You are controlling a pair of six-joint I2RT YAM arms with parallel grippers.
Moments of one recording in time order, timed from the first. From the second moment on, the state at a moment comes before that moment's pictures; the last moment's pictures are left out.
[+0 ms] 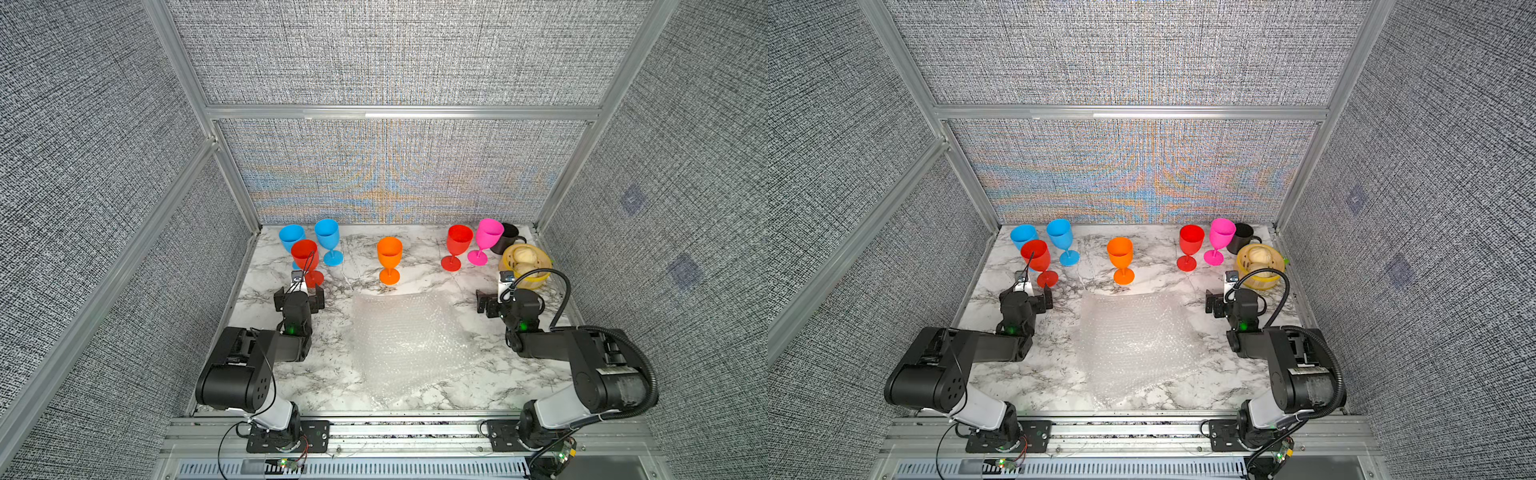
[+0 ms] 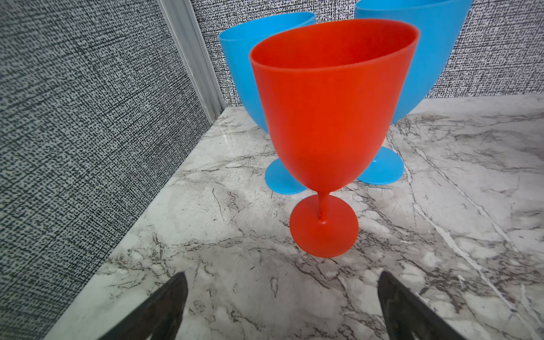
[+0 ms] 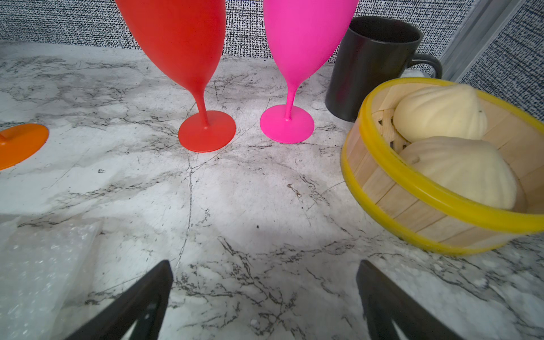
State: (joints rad) left arm -0.15 1.56 0.37 0.87 -0.34 0.03; right arm 0.04 1.53 0.40 0.72 -0.05 -0.04
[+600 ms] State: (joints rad) left arm -0.15 1.56 0.37 0.87 -0.34 0.03; right arm 0.04 1.53 0.40 0.72 -0.05 -0.04
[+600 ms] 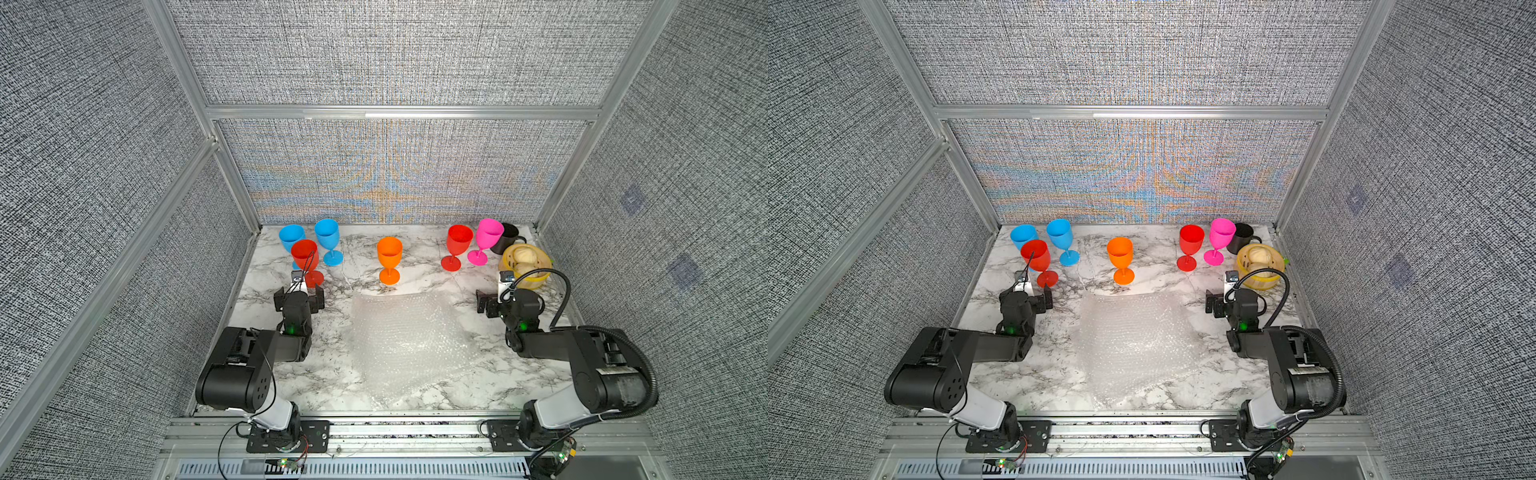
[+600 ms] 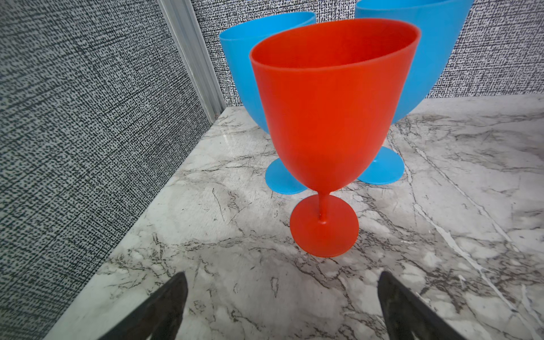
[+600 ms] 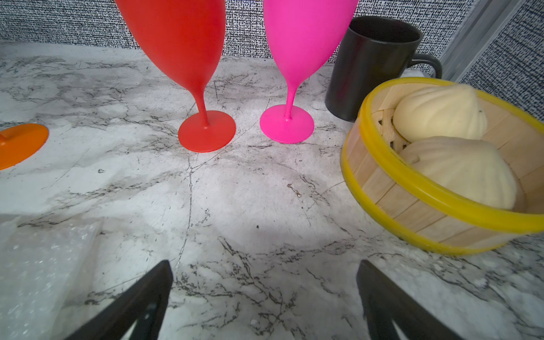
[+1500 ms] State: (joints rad) left arm -0.13 1.54 0.23 1.01 -0.33 0.00; right arm 0.04 1.53 0.40 0.72 -0.05 -0.04
